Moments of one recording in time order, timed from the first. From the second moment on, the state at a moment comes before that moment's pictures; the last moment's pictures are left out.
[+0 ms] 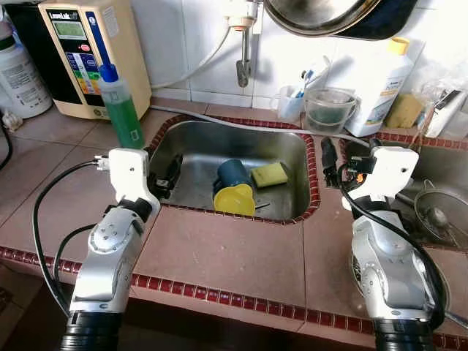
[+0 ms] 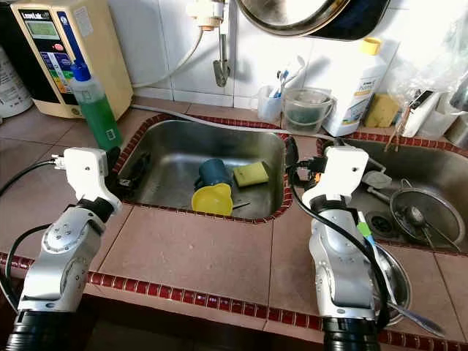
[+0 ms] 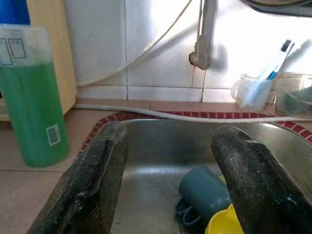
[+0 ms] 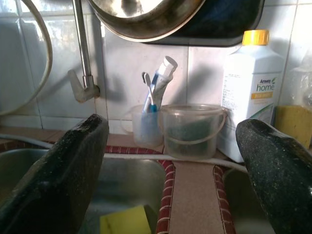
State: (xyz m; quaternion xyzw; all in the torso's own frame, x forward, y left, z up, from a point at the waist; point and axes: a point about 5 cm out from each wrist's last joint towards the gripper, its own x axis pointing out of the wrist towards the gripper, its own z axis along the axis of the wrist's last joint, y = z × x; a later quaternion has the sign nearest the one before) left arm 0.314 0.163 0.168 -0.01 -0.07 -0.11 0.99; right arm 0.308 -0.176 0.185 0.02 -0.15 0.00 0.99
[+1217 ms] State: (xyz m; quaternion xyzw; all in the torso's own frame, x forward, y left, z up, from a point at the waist) left arm 0.304 0.148 0.162 0.01 -0.07 -0.18 0.98; right arm 0.300 -0.178 0.181 0.02 -0.13 -0.02 0.99
